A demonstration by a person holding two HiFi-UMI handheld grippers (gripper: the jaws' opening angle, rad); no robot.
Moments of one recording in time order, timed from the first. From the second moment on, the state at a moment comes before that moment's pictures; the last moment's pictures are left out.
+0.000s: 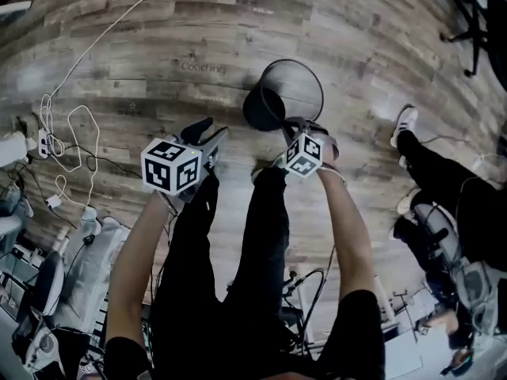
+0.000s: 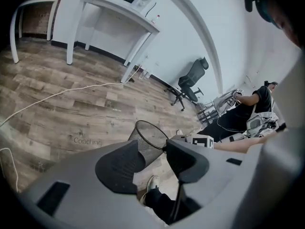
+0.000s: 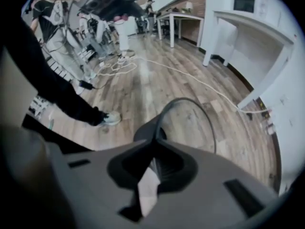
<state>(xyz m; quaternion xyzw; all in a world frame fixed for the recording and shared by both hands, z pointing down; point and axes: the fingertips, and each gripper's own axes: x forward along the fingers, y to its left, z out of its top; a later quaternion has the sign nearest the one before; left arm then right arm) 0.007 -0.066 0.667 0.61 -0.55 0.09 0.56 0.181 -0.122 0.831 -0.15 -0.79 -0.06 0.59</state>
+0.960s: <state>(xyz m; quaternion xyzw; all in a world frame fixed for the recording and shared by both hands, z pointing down) -0.060 0.030 0.765 0.49 -0.52 0.17 0.68 0.130 0.026 0.711 -0.45 -0.68 -0.31 0.49</state>
